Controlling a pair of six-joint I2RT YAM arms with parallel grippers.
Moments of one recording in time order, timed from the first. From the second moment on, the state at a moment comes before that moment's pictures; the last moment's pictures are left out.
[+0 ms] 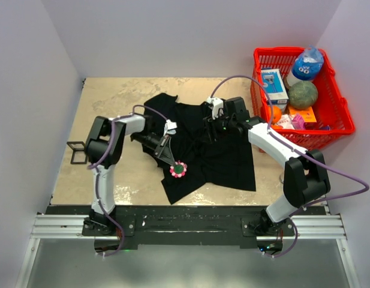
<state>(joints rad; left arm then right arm) -0.32 2.22 1.44 -1.14 1.28 0.71 0.41 1.58 1.14 -0.36 -0.46 0.00</state>
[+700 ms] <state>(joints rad) -0.45 1.67 0.40 0.68 0.64 -1.09 0.43 1.60 1.03 -0.32 -0.51 0.17</state>
